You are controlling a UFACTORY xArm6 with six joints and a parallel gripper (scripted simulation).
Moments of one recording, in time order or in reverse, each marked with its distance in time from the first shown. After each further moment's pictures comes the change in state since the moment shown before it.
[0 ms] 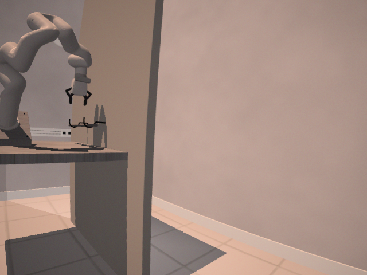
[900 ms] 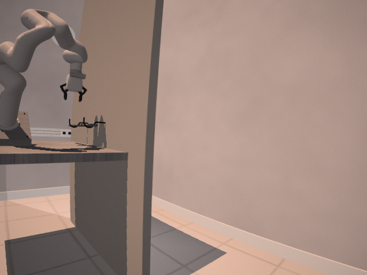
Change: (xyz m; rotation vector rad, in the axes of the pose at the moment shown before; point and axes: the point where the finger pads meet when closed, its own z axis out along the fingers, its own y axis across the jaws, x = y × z) arm 0.000 0.034 -0.021 0.000 0.000 0.000
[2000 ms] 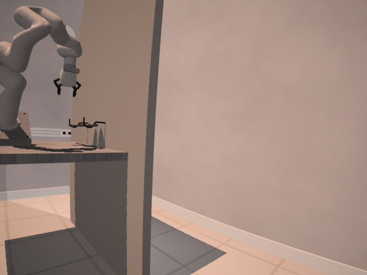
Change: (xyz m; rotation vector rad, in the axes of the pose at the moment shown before) arm 0.000 0.041 -0.026 0.000 0.000 0.000
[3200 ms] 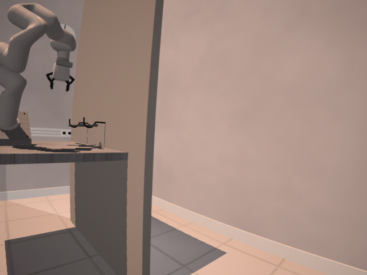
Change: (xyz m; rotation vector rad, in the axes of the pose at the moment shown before) arm 0.000 0.045 -0.028 0.000 0.000 0.000
